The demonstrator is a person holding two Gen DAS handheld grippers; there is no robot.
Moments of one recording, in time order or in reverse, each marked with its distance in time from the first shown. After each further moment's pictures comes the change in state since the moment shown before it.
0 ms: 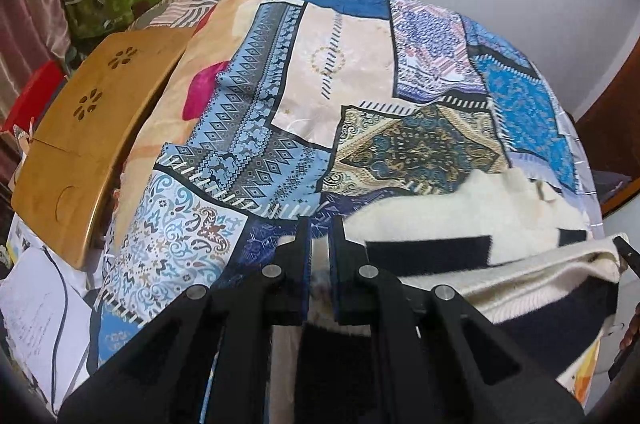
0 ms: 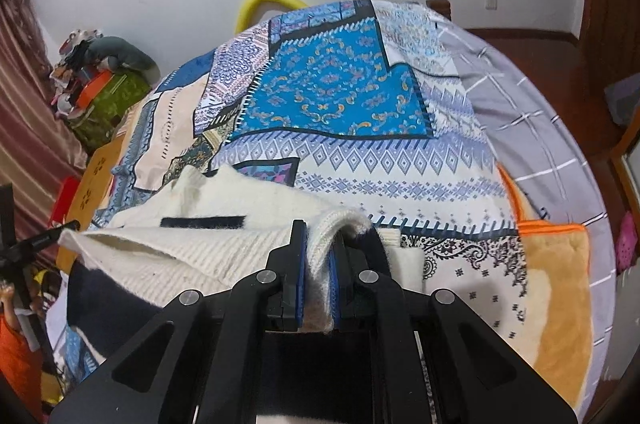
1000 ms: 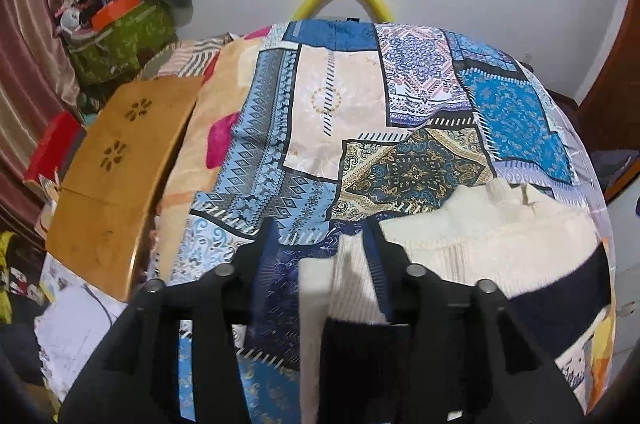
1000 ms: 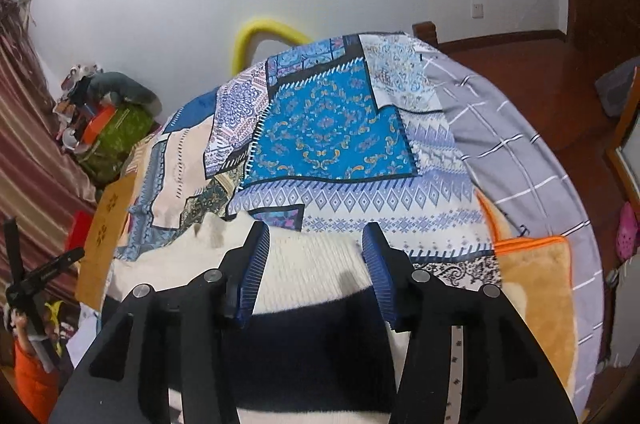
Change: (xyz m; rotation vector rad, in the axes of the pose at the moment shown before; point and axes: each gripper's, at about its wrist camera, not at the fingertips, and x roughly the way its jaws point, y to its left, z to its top) left arm -0.065 -0.015 0.017 0.122 -0.081 0.058; right arm -0.052 0.004 0.031 0.043 -0.073 -0.002
